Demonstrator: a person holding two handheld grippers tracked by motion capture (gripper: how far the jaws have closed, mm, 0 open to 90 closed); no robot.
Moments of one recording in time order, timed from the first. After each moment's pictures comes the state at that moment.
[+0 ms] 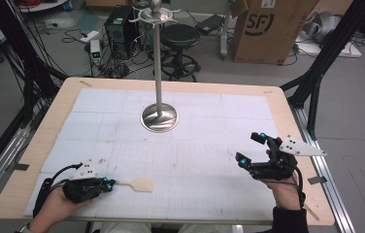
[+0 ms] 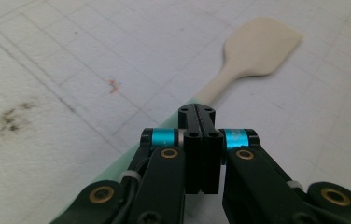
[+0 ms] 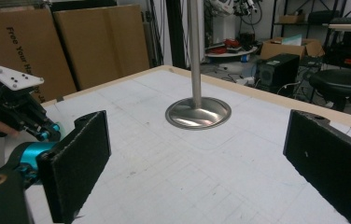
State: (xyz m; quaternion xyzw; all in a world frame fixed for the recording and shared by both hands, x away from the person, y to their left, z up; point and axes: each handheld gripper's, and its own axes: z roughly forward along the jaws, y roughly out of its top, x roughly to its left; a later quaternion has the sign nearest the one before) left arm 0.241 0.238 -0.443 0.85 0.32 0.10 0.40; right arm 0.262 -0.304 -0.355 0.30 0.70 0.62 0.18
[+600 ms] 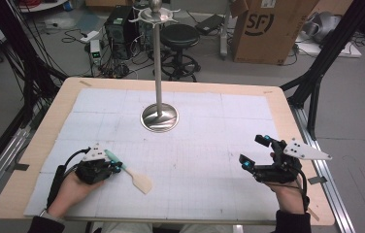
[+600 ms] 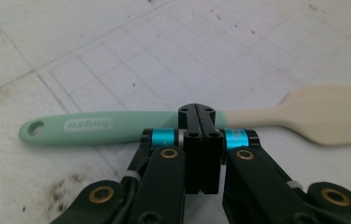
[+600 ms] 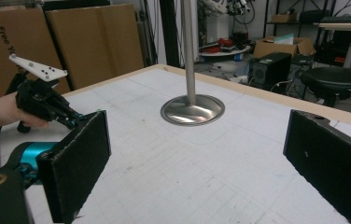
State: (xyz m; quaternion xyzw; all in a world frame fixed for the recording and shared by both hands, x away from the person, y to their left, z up) left arm 0.290 0.214 -0.447 0.83 0.36 0.14 0.41; right arm 0.254 -0.312 -0.355 0.31 0.70 0.61 0.19
